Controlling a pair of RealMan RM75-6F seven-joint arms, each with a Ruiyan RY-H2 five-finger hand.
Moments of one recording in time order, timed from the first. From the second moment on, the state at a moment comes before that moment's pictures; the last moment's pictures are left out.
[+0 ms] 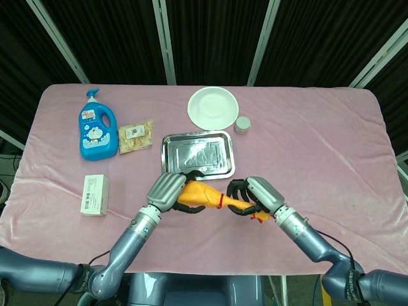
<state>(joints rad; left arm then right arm) -0.87 -1.63 -0.27 -1.90 0.82 1.15 0.49 0.67 -1.27 0.14 -1.74 -1.43 0.93 0.54</state>
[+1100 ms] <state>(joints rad) -0.83 -1.62 -0.25 -1.89 0.92 1.17 0.44 0.66 -1.25 0.14 -1.72 -1.42 0.93 0.54</state>
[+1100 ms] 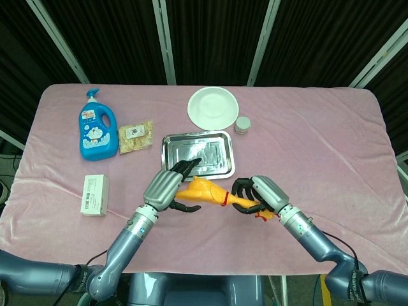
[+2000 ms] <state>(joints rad) -0.56 -1.24 -0.17 -2.07 1.26 1.43 0.28 0.76 -1.36 0.23 -1.47 -1.28 0.78 0.60</state>
